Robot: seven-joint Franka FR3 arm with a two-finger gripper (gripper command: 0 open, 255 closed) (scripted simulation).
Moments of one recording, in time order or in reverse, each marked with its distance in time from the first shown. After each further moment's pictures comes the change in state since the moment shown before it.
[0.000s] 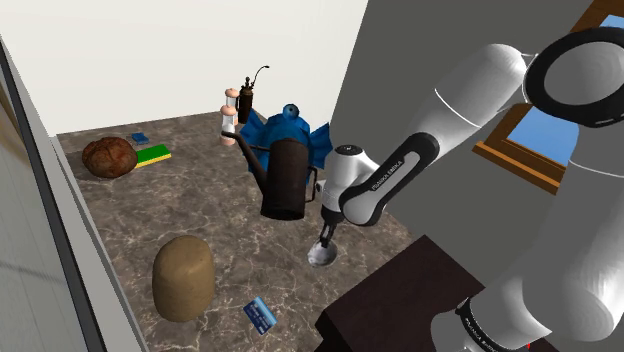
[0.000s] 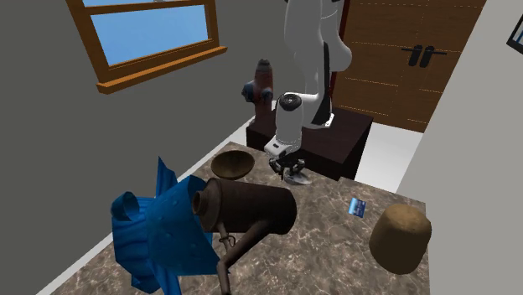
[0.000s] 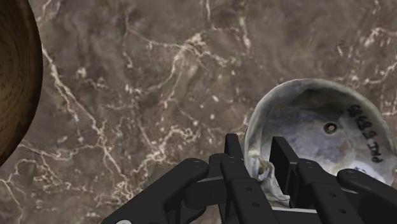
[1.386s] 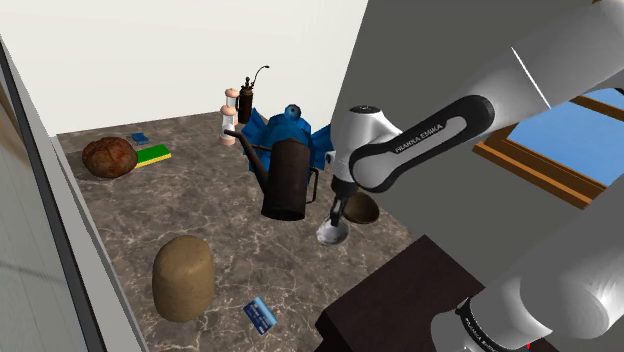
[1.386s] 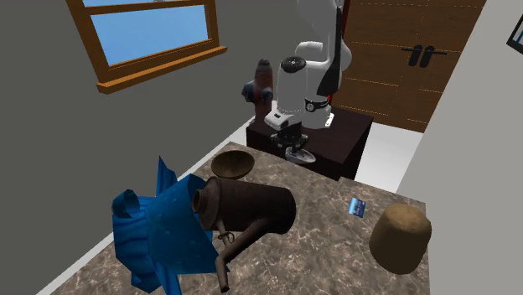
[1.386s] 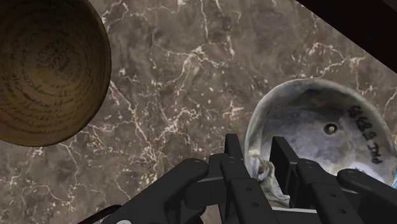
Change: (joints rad) arm -0.049 -0.316 0.080 -0.035 0.155 -0.272 -0.114
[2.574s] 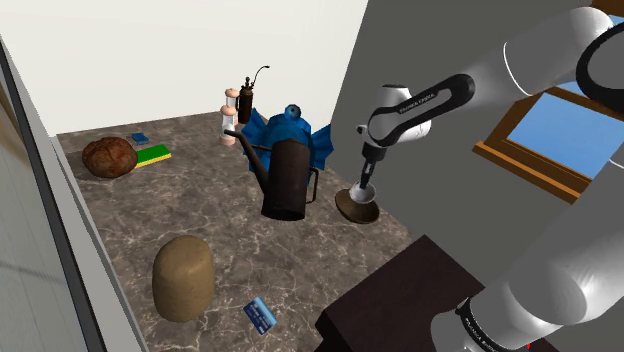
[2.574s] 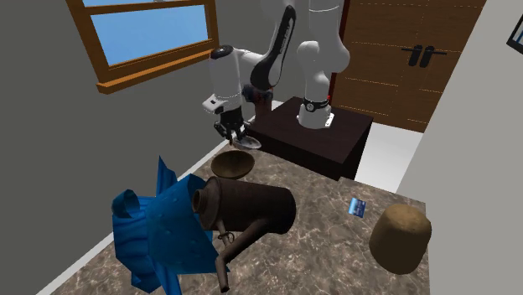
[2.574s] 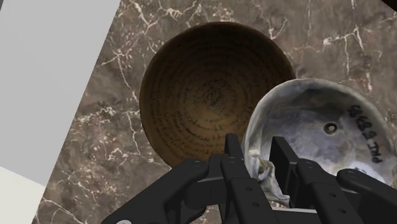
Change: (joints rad) arm -0.218 0.122 -0.189 0.243 -0.054 -0.106 -0.370
